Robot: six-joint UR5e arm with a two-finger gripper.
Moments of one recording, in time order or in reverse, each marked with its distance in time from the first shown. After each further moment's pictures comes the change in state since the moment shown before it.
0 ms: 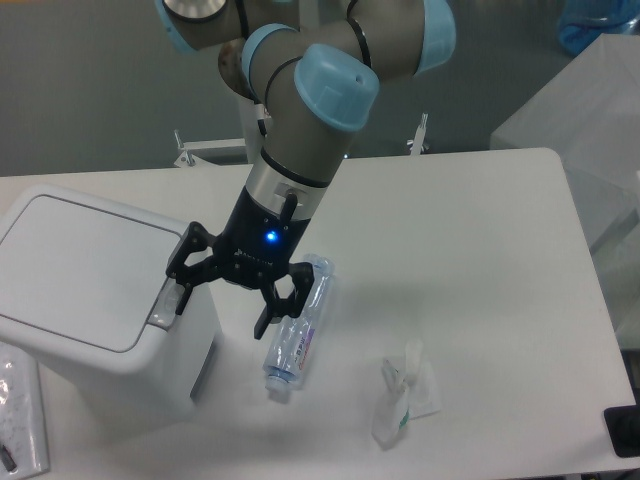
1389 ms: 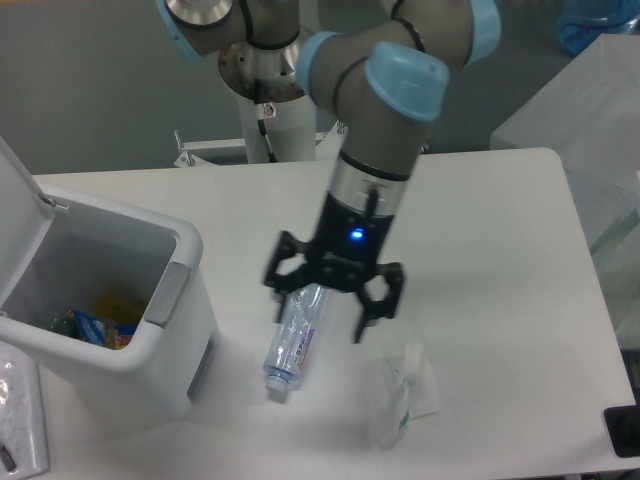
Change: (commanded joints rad) arm 0.195 -0.020 -0.089 0.081 0.270 0.406
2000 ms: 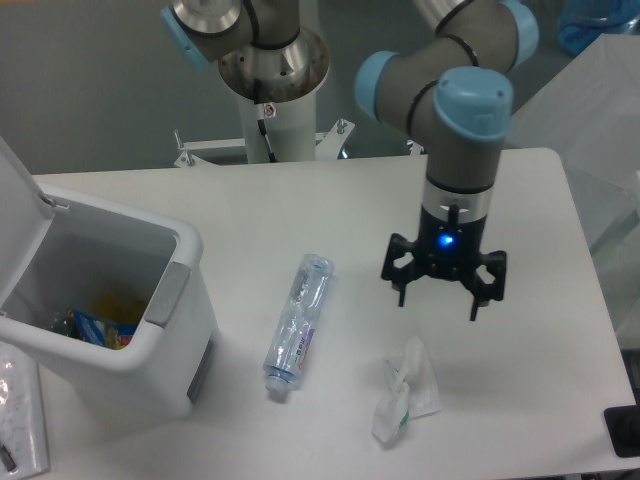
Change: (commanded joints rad) arm 0.101 -0.057 0.014 -0.001 0.131 0.475
